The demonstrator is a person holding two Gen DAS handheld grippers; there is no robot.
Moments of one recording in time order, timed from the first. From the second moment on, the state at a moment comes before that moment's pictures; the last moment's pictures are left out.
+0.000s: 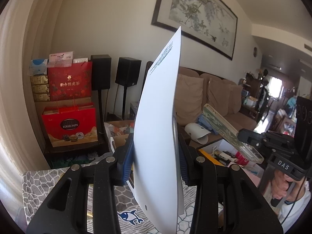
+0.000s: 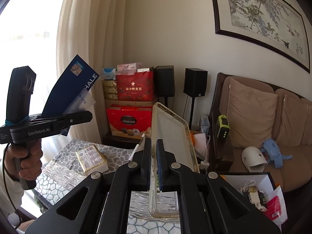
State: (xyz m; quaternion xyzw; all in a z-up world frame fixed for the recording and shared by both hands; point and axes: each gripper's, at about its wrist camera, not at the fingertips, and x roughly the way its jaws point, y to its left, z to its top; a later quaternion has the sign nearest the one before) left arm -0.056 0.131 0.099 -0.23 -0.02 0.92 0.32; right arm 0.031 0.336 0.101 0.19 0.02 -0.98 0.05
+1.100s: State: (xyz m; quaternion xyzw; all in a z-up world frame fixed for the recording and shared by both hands) left arm -0.056 0.138 0.084 -0.25 -0.02 0.92 0.31; right arm 0.008 0.360 0.058 0.28 0.00 -0.96 0.04
